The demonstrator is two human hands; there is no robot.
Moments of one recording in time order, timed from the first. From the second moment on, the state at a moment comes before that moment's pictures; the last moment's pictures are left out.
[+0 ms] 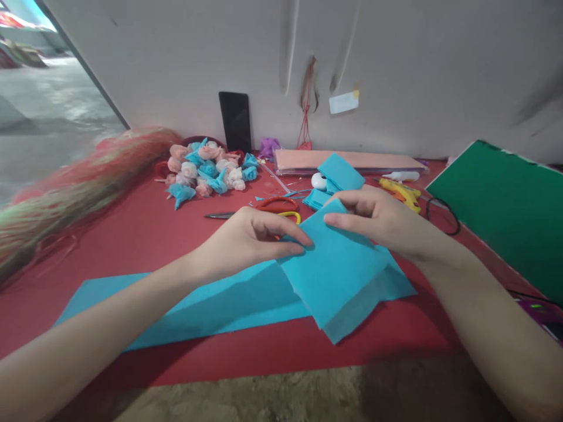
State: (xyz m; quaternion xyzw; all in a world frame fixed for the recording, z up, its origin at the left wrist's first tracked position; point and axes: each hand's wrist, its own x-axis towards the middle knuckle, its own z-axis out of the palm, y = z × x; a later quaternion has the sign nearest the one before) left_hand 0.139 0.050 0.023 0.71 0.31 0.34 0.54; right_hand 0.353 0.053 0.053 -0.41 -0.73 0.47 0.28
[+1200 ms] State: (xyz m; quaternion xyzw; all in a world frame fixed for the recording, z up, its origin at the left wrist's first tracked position) left_hand 0.135 0.048 0.027 0.83 0.32 0.21 0.41; right_hand 0.363 0.047 0.061 -0.33 -0.83 0.44 0.03
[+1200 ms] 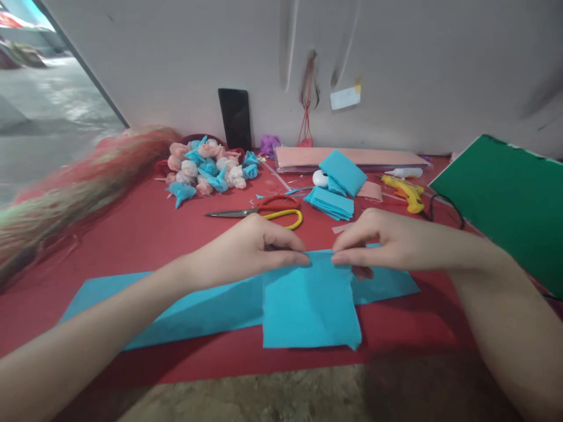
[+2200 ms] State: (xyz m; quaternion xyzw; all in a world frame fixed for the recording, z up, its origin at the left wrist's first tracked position) left_hand 0.136 0.065 0.015 0.54 0.28 0.40 0.69; right_hand 0.365 0.052 0.059 -0.43 -0.78 0.41 0.23
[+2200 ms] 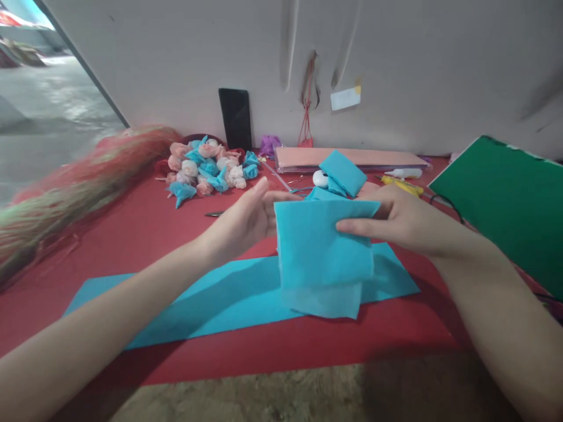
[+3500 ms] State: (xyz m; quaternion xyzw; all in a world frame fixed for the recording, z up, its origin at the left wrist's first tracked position) left_hand 0.150 0.040 0.011 0.51 0.32 0.43 0.67; right_hand 0.361 0.058 0.053 -0.37 -0.72 0.52 0.26
